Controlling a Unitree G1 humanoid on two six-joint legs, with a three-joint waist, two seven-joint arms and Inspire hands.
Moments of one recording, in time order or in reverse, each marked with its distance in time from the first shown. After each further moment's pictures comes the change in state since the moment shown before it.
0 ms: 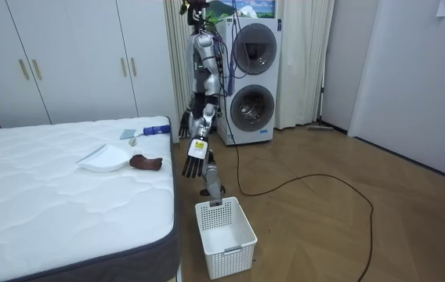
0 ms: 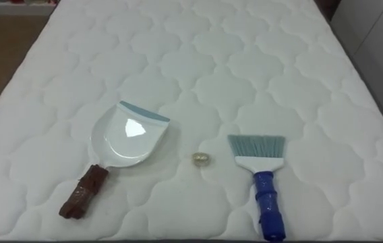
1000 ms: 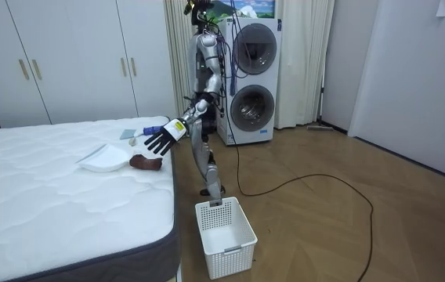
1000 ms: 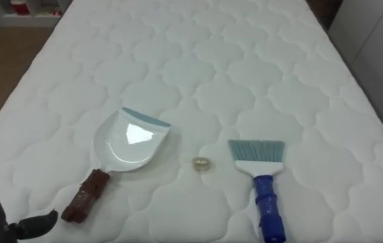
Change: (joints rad) left arm -0.016 0.026 -0.091 -0.338 -0.024 -0.122 0.280; right arm 0.018 -0.005 -0.003 -0.012 0.005 -0.020 0.025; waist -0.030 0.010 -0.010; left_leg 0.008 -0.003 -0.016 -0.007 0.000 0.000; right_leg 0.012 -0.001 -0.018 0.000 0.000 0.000
